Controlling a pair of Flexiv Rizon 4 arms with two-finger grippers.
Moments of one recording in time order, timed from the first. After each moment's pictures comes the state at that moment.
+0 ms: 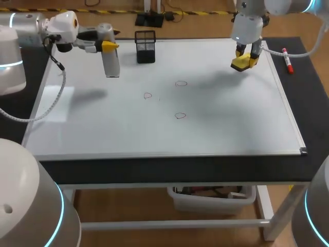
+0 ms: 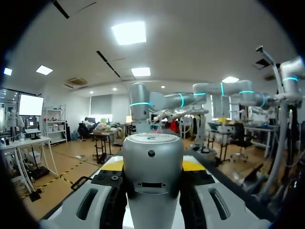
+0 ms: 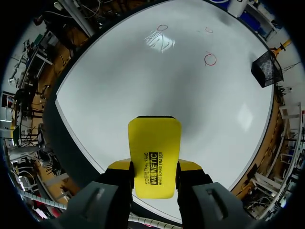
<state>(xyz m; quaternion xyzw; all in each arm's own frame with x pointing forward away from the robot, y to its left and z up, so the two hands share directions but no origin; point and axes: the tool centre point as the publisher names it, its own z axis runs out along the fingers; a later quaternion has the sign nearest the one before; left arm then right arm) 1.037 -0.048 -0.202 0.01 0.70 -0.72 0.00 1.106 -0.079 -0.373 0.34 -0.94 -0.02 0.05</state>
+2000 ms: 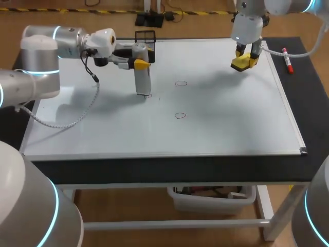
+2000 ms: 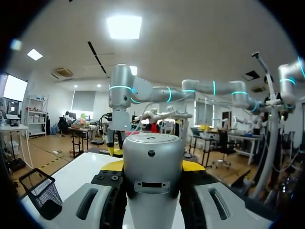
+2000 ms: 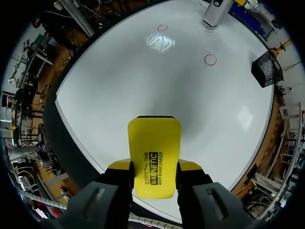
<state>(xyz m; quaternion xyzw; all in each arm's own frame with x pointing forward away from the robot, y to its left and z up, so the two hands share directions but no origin) 1.011 -0.148 -0.256 0.04 0.68 -0.72 -0.09 1.106 -0.079 -0.373 0.34 -0.94 -0.02 0.05</state>
